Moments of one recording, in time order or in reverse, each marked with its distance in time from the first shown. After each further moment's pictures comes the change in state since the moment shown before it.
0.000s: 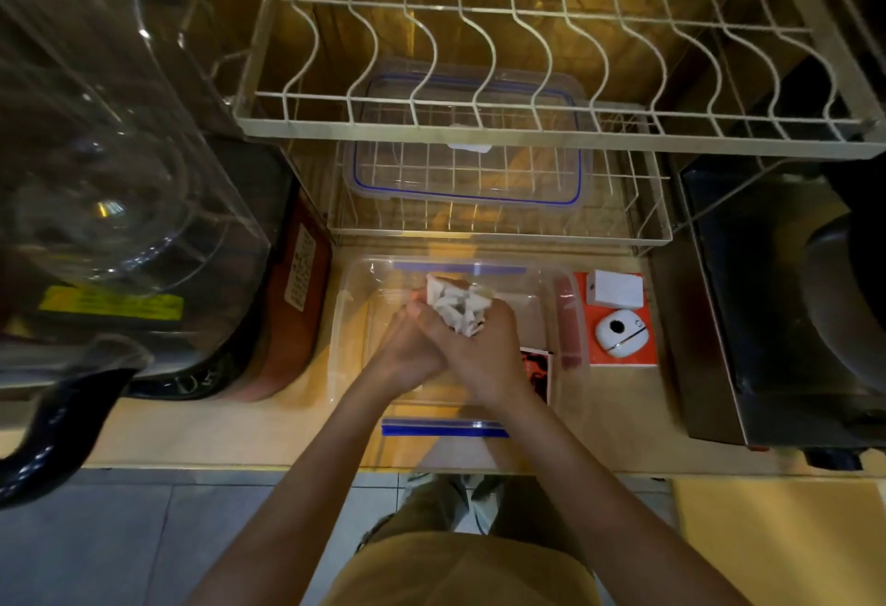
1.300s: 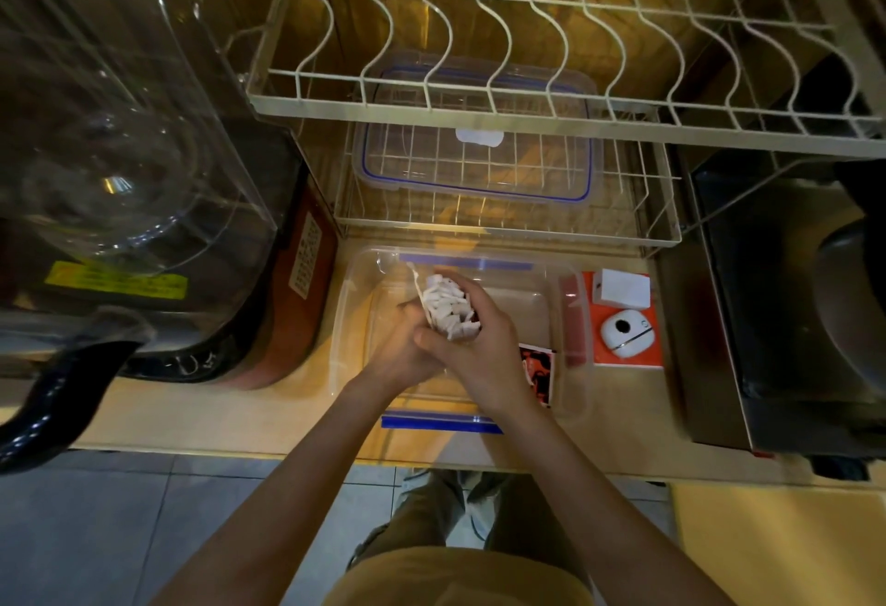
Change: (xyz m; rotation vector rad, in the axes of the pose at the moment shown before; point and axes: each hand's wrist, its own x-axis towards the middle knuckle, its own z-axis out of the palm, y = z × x) left_hand 0.011 -0.035 0.010 0.424 0.187 0.426; right_hand -0.008 0.015 -0.002 0.023 -0.113 -0.015
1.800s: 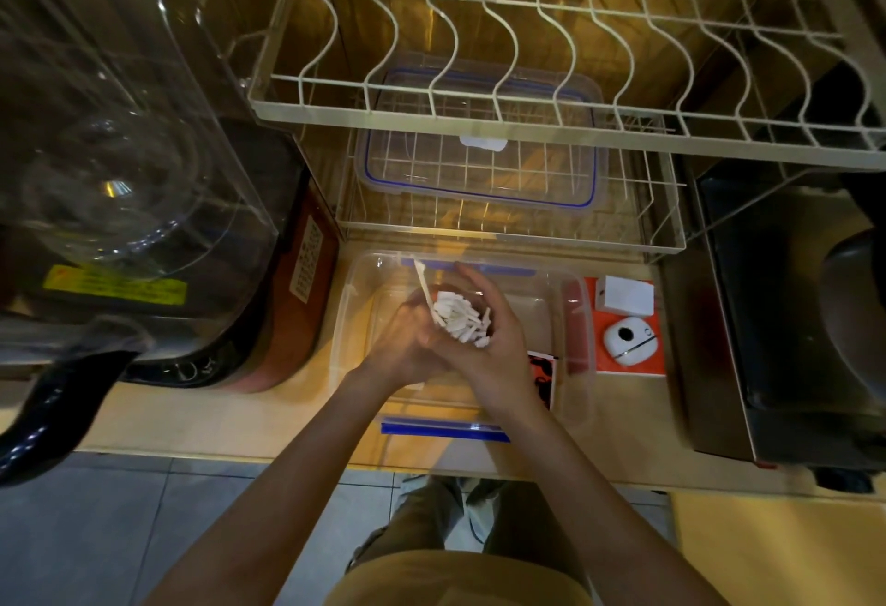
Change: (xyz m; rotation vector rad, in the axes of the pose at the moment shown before) left_hand 0.015 0.000 -0.009 0.068 -0.107 0.126; right_hand 0.003 0.001 -0.003 0.149 0.058 -0.007
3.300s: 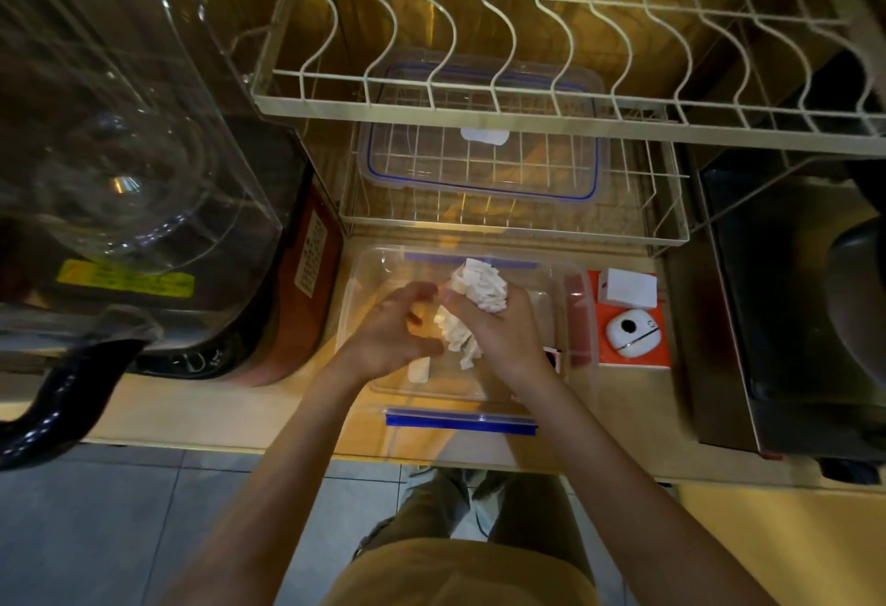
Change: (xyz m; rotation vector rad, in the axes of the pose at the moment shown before) left_hand -0.015 0.011 -0.033 -0.362 -0.096 -0.515; right_hand 0.022 -0.002 -0.008 -0.044 0.004 0.073
